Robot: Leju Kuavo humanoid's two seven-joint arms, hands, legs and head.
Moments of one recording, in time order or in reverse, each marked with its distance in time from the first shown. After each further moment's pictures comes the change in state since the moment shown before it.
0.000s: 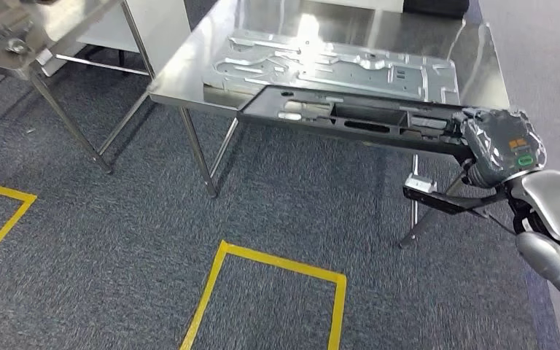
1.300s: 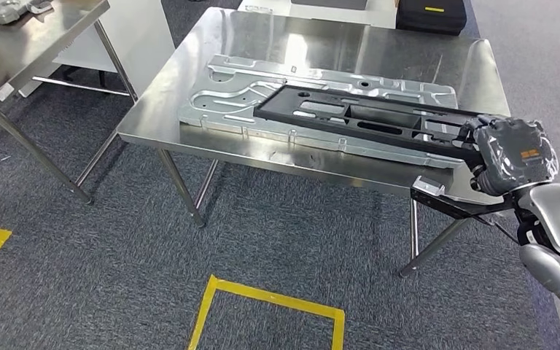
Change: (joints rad) left arm 0.001 -0.006 -0.002 0.000 0.009 0.013 -0.026; right arm 0.107 -0.020 -0.048 -0.019 0.038 -0.078 0.074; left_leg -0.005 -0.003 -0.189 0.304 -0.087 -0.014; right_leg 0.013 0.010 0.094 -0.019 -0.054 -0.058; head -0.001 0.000
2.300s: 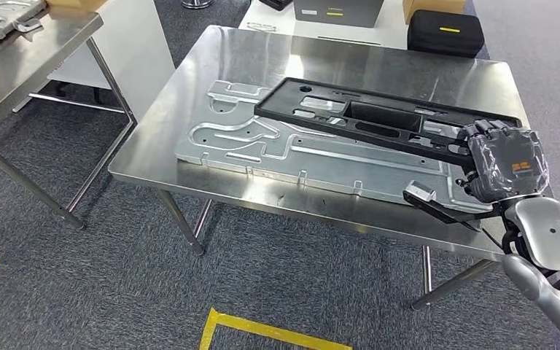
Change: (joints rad) left arm -0.004 -0.002 0.000 0.000 -0.002 0.001 0.001; right arm 0.074 0.064 -0.037 0.009 0.145 -0.085 0.015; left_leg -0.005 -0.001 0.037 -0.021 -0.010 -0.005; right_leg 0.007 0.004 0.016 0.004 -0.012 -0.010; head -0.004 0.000
